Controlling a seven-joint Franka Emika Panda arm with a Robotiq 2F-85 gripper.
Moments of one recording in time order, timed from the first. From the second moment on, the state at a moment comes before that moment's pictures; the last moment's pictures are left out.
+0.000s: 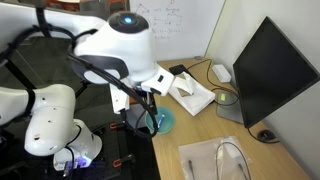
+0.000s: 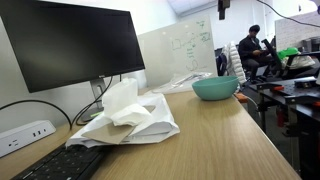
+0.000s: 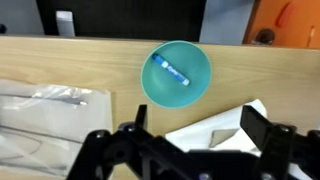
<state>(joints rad) -0.05 -0.84 -0.14 -2.72 0.06 2.04 -0.18</state>
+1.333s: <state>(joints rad) -0.09 -0.05 -0.07 -2.80 0.03 2.64 0.14</state>
